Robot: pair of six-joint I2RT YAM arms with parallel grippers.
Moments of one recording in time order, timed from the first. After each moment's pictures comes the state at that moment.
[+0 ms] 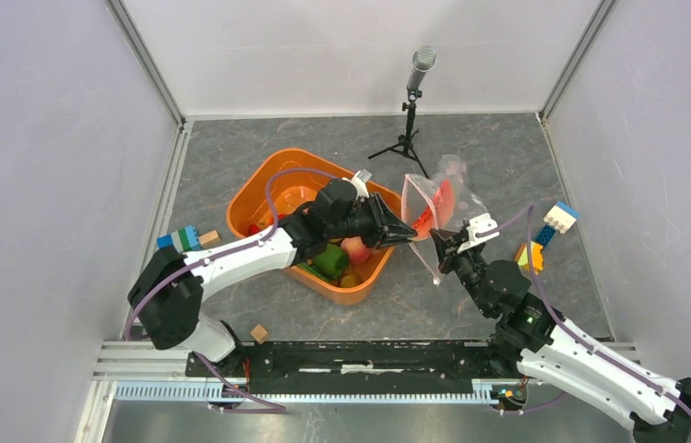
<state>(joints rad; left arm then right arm) -0.86 1.48 0.99 0.10 0.34 -1.30 0.90 0.48 0.36 0.09 0.47 0.07</state>
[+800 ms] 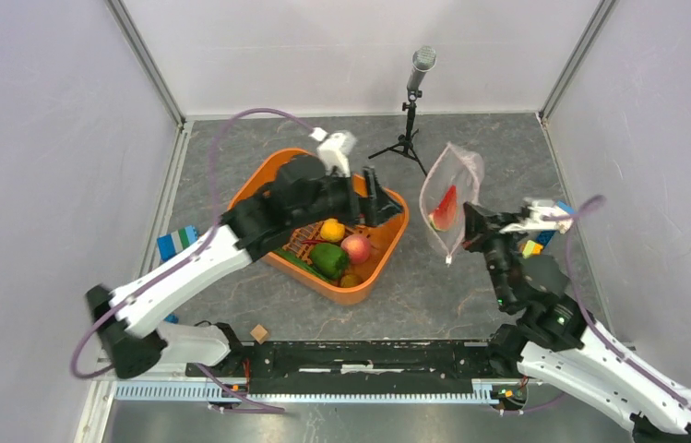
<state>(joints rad) -0.89 1.34 1.33 -0.36 0.15 -0.72 0.89 0.49 0.61 -0.05 0.75 0.26</state>
